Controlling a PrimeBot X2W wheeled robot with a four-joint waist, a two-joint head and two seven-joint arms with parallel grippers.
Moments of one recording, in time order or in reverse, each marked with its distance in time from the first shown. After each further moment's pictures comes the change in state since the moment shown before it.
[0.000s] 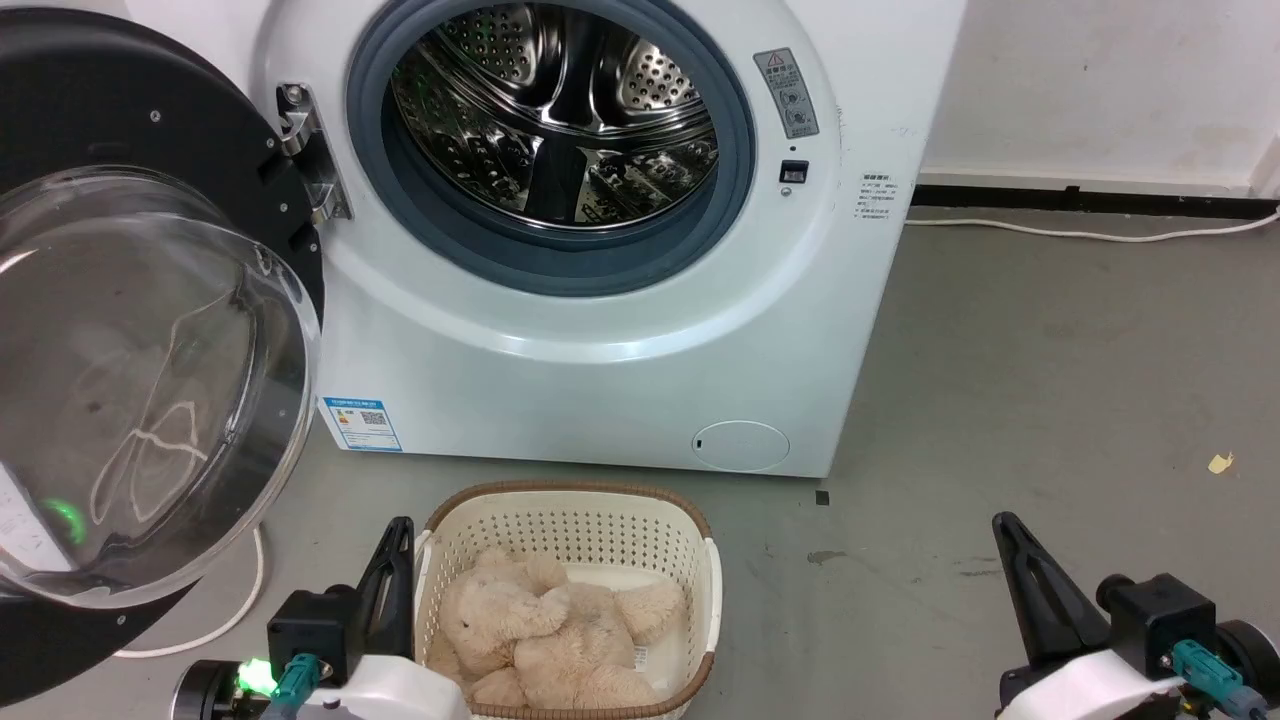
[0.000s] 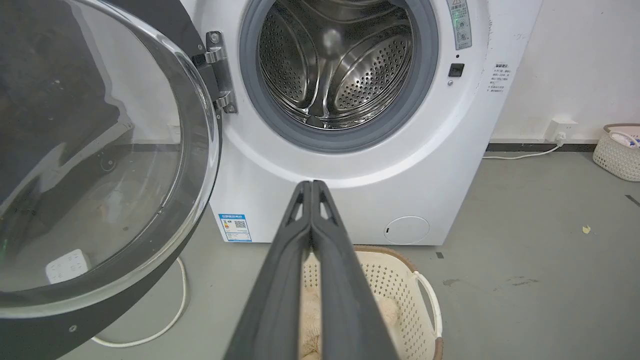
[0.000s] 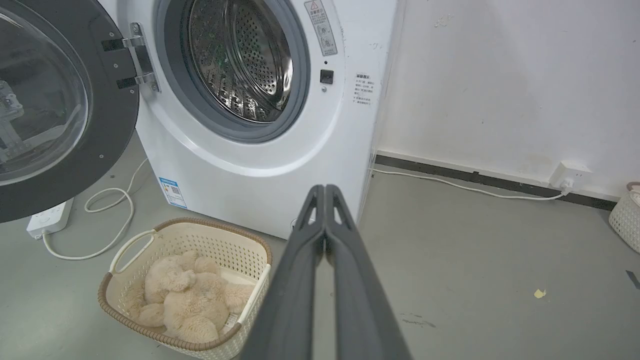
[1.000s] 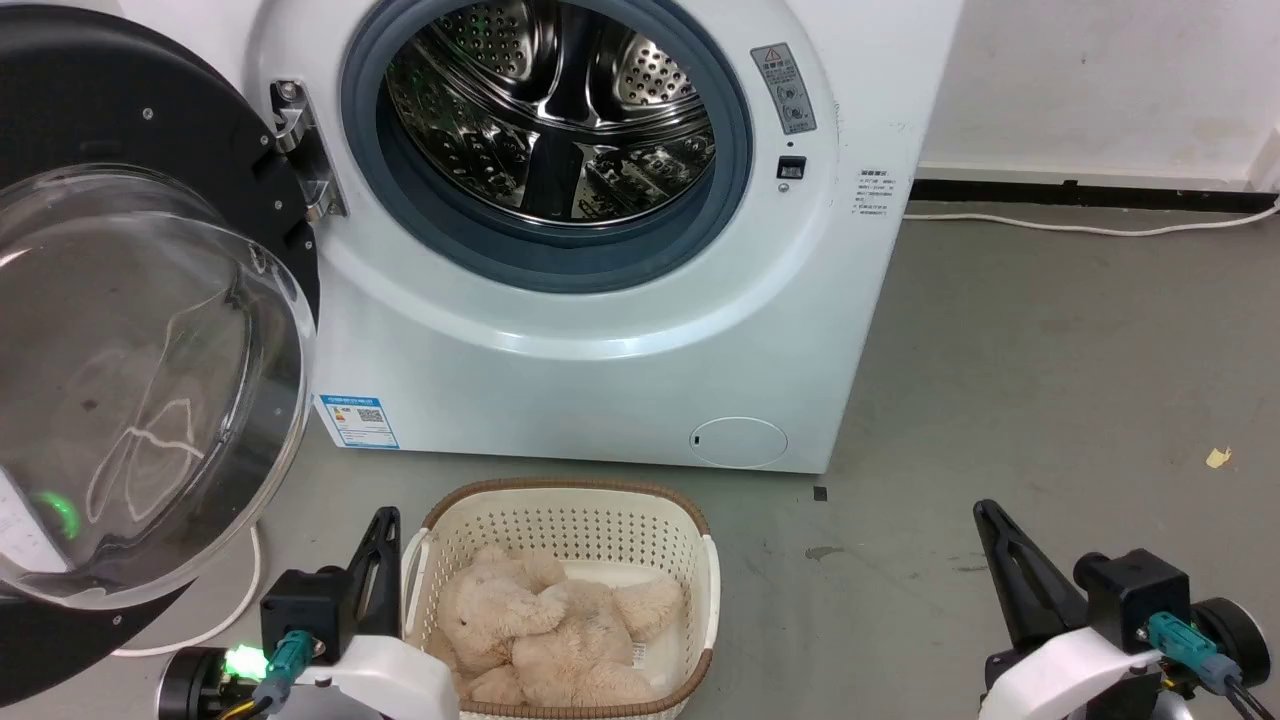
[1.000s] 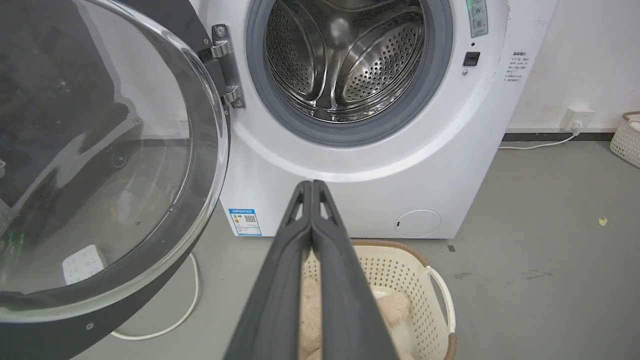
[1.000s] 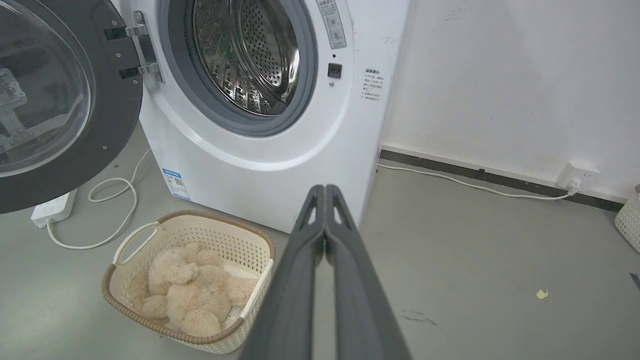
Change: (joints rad) left arm -0.020 -0.052 0.086 0.000 0.081 -0.063 0.058; right arm -0.035 0.000 0.023 0.002 -0.007 0.000 0.057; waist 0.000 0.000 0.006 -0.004
